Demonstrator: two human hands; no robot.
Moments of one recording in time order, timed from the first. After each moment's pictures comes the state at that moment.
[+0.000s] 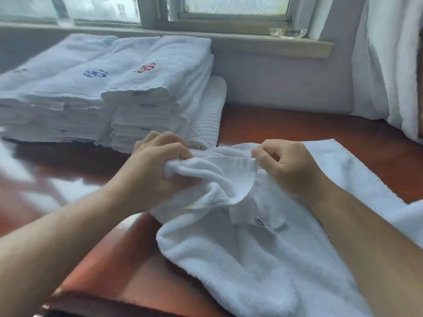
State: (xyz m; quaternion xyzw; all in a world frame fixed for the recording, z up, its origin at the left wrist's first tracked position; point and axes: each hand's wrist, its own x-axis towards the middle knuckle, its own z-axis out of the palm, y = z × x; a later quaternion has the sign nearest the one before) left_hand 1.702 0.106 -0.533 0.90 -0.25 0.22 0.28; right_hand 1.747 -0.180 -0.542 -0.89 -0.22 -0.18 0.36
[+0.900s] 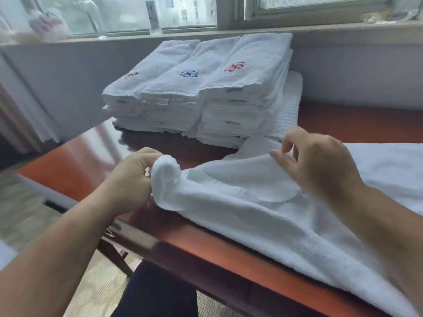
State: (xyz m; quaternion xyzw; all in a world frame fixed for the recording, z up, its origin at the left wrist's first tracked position) left_hand 1.621 0.244 -0.530 0.91 0.03 0.13 0.39; right_hand 1.721 -0.067 -0.532 -0.88 -0.29 -0.33 0.19
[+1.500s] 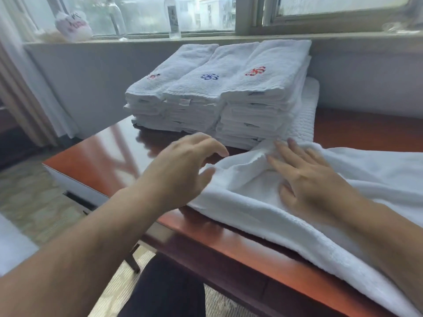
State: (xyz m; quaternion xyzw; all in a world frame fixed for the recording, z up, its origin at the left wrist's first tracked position) left_hand 1.611 0.205 -0.498 0.97 -0.12 0.18 0.13; right_hand 1.711 -0.052 -0.554 -0.92 -0.36 -0.13 0.04
